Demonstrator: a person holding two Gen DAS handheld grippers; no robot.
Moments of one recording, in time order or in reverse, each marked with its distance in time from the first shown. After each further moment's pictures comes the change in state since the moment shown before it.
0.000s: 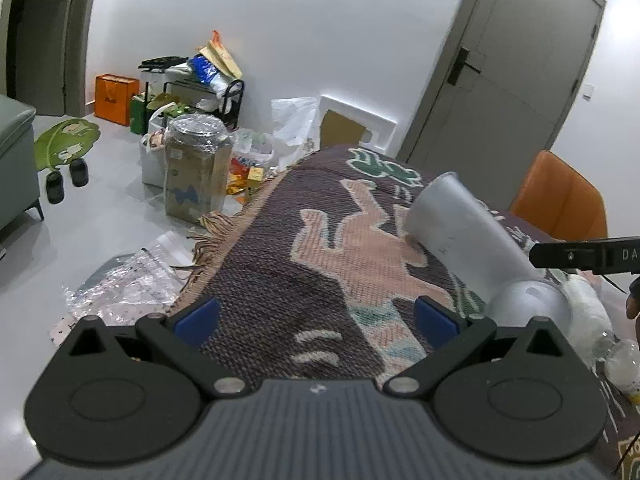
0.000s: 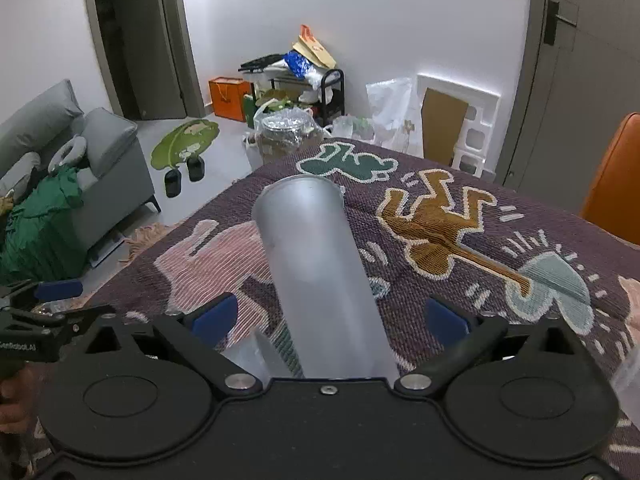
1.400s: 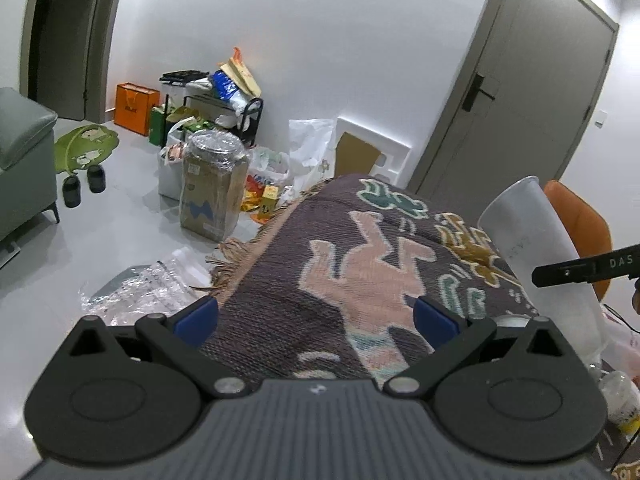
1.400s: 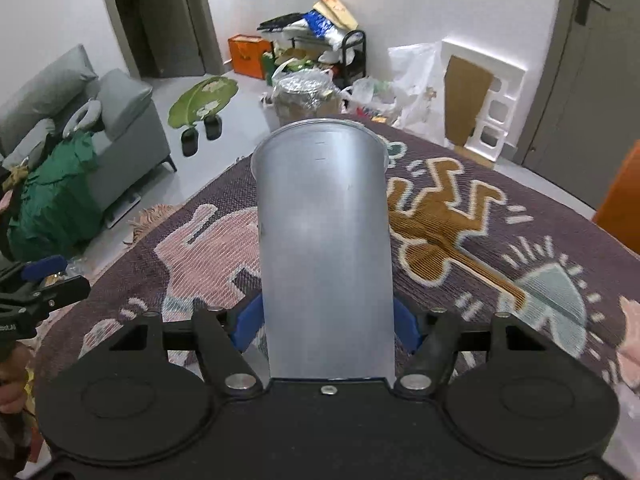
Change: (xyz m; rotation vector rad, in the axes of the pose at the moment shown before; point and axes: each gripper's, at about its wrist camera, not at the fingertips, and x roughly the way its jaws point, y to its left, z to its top) left arm -0.031 -0.011 0.010 -0.041 -0.068 0.026; right arm -0.016 -0.025 0.027 -0.037 0.121 0.047
